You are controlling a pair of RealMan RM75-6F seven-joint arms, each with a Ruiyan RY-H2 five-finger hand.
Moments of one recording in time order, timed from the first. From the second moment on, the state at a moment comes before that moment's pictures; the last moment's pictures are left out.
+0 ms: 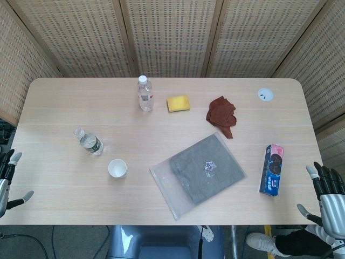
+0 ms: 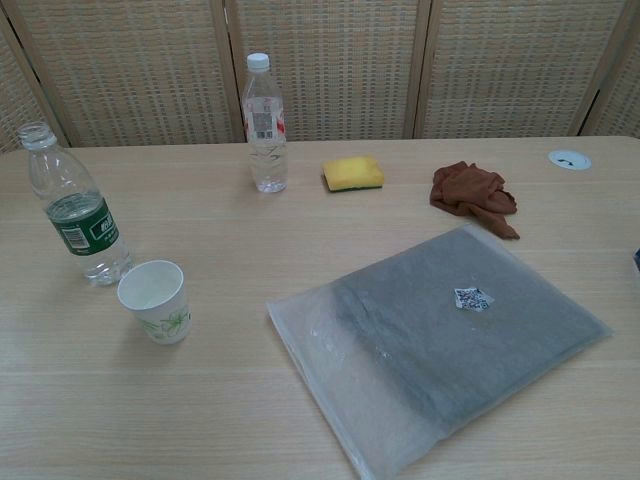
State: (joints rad) left arm -0.03 -1.14 -0.03 -1.58 1.53 1.56 0.06; right arm -0.04 -1.07 0.03 -1.66 -1.63 1.64 -0.08
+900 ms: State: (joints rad) left arm -0.23 -1.19 -0.08 -1.34 1.51 1.27 -0.49; right arm -0.03 -1.08 0.04 -1.66 -1.59 1.60 -0.10
